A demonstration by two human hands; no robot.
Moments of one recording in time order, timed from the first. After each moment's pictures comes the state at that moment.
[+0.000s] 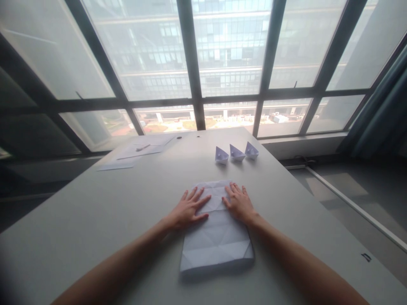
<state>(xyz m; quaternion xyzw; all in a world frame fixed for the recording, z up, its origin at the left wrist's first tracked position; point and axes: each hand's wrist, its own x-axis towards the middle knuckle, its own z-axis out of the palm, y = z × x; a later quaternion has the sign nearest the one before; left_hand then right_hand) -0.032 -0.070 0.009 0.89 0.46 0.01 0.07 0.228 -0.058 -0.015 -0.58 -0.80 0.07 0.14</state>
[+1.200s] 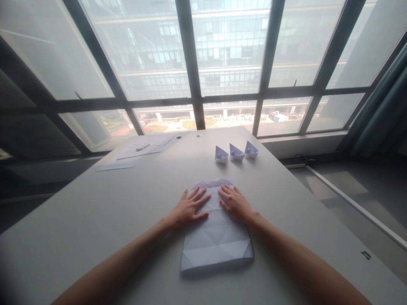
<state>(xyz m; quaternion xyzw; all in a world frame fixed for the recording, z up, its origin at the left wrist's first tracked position) -0.035 -0.068 0.007 0.90 0.44 0.03 0.07 0.228 -0.057 -0.015 -0.46 -0.87 0.09 0.17</state>
